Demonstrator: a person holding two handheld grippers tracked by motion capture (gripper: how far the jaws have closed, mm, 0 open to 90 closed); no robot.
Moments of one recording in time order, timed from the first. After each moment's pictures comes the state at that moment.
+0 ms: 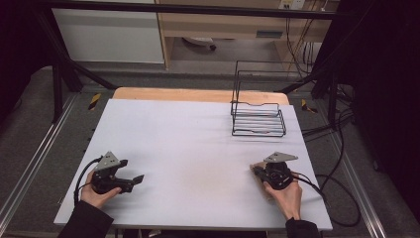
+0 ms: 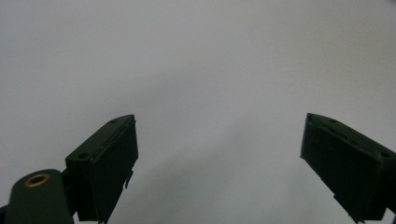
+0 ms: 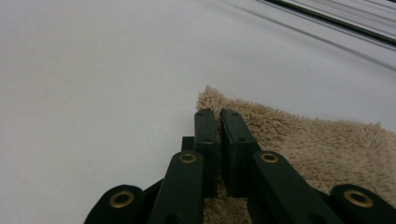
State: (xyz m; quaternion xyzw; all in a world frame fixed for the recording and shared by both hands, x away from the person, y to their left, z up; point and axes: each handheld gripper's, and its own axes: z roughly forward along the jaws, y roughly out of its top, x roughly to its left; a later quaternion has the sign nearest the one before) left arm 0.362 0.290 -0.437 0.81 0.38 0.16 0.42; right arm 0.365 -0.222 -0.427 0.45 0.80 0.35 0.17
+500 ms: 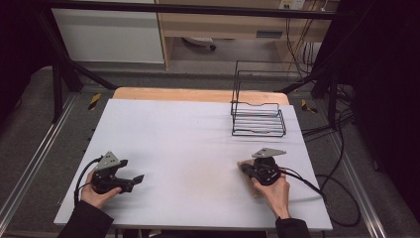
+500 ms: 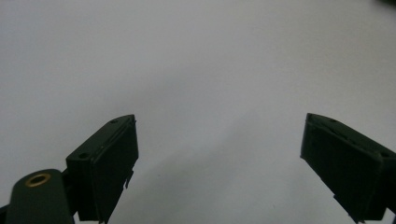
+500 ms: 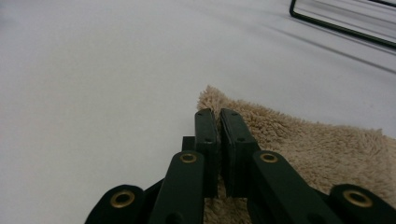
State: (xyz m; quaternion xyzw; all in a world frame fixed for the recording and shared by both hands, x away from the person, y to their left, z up) left arm 0.362 0.291 -0.437 0.81 0.38 0.16 0.42; right arm 0.377 -0.187 -0.421 0.44 0.80 0.38 0.14
